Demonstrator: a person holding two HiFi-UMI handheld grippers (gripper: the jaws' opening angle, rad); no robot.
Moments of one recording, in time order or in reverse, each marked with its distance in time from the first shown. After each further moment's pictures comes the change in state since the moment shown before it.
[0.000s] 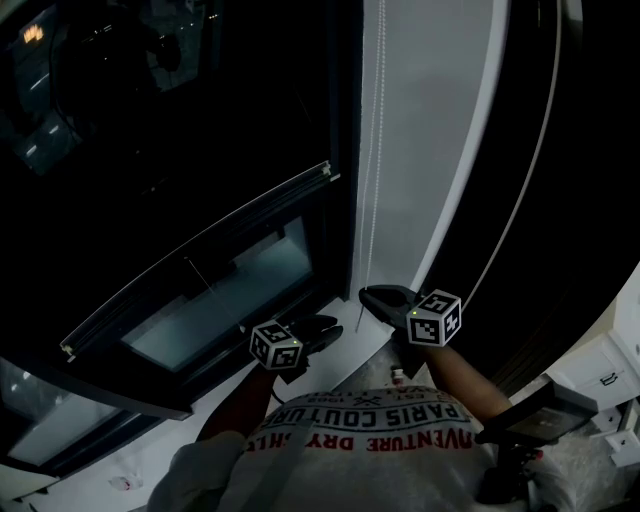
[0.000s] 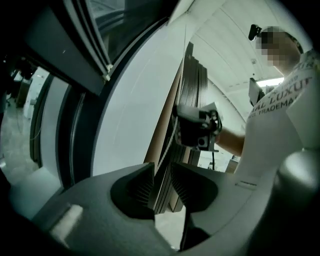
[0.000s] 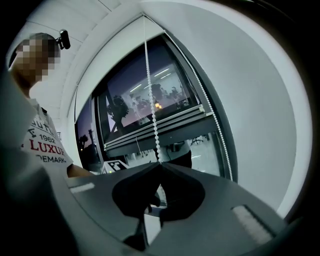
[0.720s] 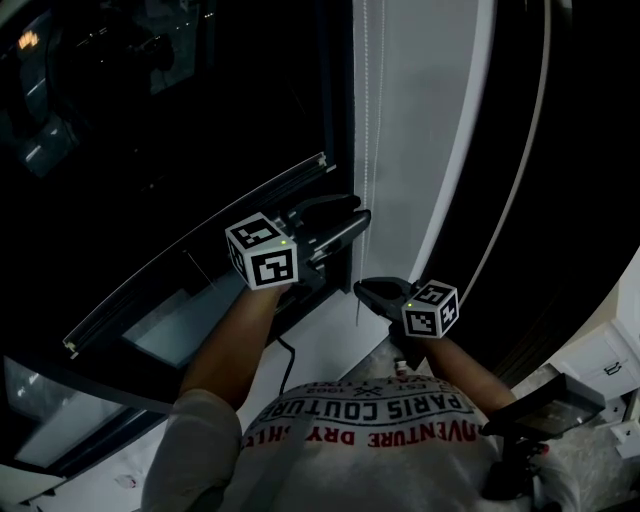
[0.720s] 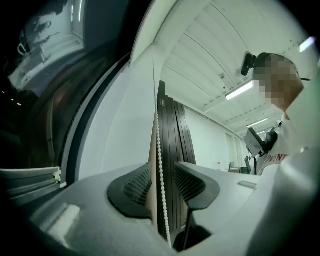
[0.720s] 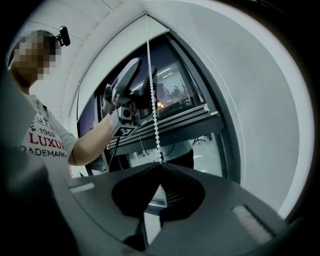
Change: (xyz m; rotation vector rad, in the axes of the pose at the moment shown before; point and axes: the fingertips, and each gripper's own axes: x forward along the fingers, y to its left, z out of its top) left arm -0.003 -0.069 0.295 0.267 -0.342 -0.140; right arm 0.010 0.006 -0.005 -0.011 0.014 0.020
